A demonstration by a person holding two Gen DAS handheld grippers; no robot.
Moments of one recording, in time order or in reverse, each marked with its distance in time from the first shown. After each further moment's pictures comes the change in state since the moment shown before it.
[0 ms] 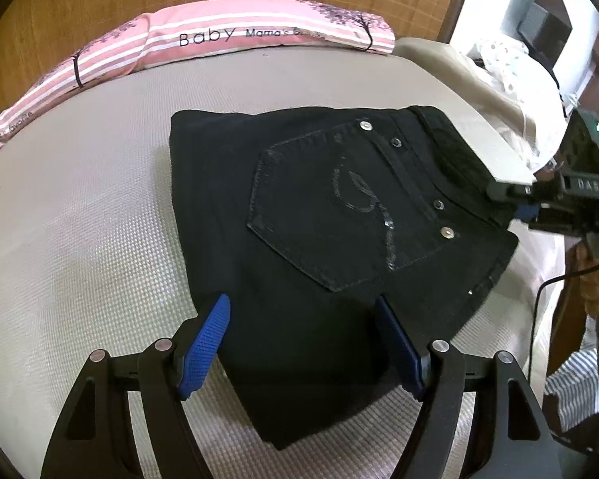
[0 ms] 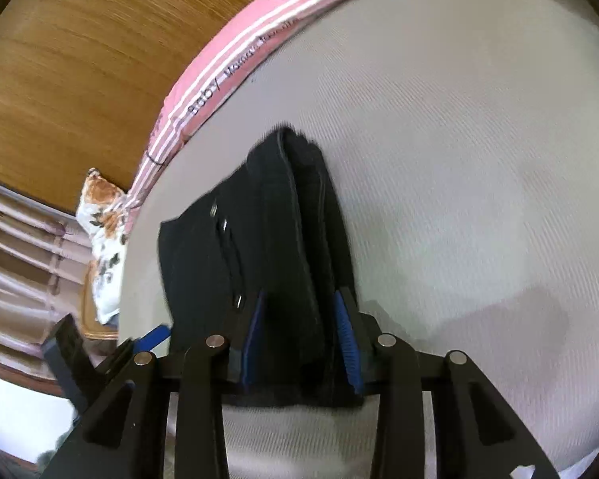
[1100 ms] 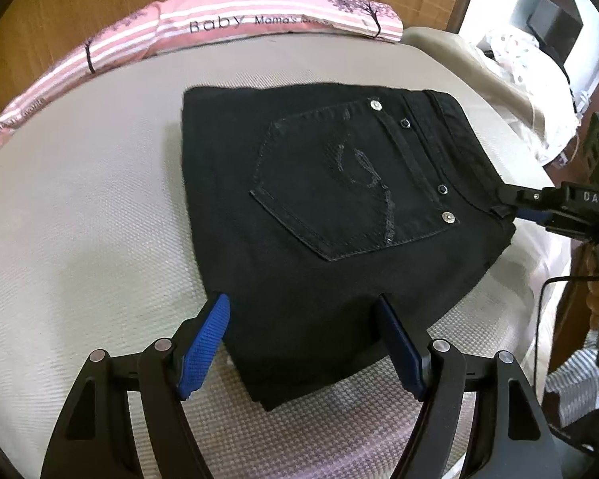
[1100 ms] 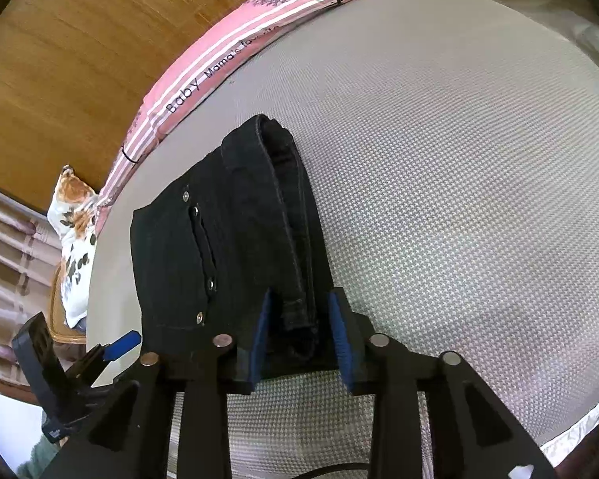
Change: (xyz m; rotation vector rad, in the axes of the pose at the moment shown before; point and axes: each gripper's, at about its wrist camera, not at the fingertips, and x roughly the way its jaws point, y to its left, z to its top) left arm -0.009 -0.007 -0.013 -0.014 0.034 0.063; right arm -0.008 0.007 -0.019 -0.025 -0.065 -0.151
